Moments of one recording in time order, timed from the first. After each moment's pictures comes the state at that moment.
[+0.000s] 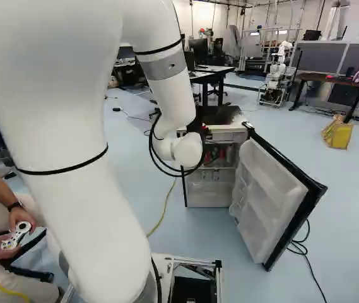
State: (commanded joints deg) arm -26.6 -9.4 -28.5 -26.5 56.2 7.2
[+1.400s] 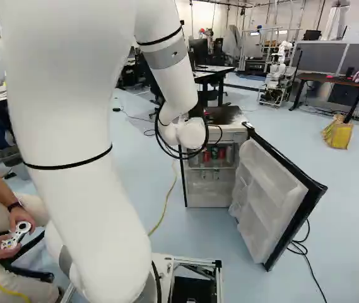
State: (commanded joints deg) arm -24.1 -12.1 -37.6 -26.5 53.5 7.2
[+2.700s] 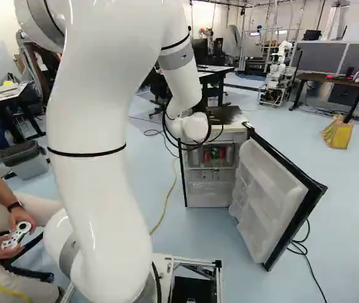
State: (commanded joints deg) arm -22.2 -19.7 -46.7 -24.2 51.2 7.2
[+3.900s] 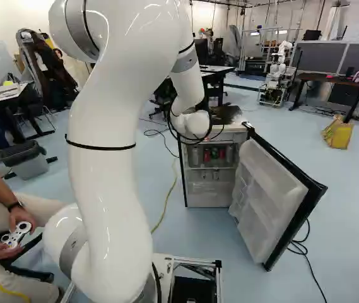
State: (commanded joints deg) arm -20.9 -25.6 -54.1 -21.0 48.0 7.2
